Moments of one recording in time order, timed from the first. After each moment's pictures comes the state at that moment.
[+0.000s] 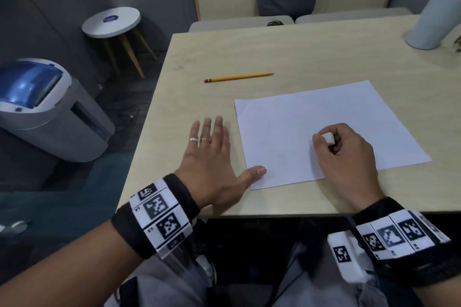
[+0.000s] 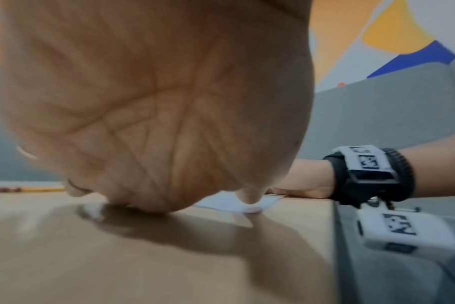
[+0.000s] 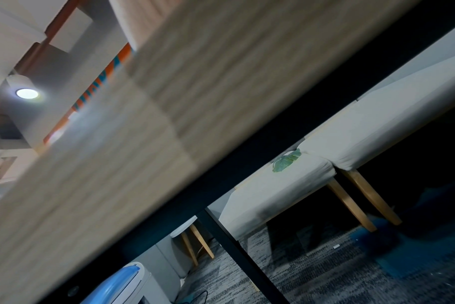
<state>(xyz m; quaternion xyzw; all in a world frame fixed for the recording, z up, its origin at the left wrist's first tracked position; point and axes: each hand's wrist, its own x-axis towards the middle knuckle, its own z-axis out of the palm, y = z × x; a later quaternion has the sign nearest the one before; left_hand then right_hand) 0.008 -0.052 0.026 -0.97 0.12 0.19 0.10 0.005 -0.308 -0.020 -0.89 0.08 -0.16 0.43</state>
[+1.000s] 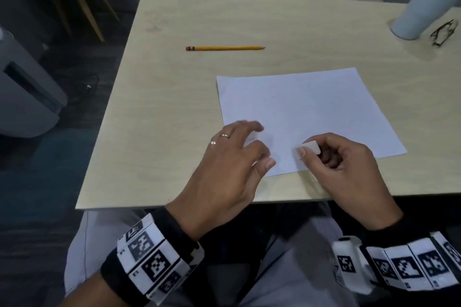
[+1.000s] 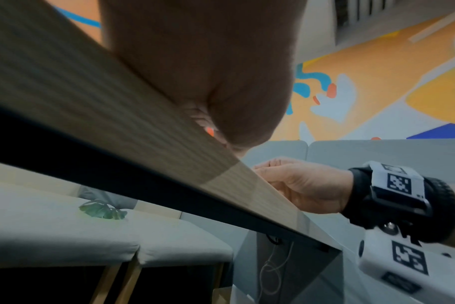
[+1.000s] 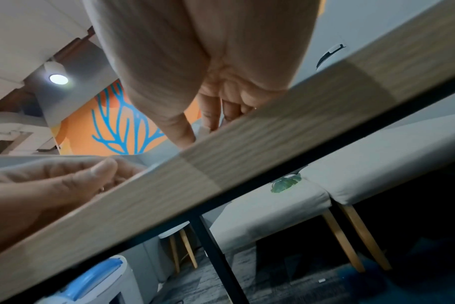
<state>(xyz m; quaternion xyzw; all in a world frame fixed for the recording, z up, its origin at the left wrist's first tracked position) -0.026 -0.064 -0.013 -0.91 0.27 -0.03 -0.32 -0.045 -0.302 0.002 -0.89 0.02 -0.06 0.45</state>
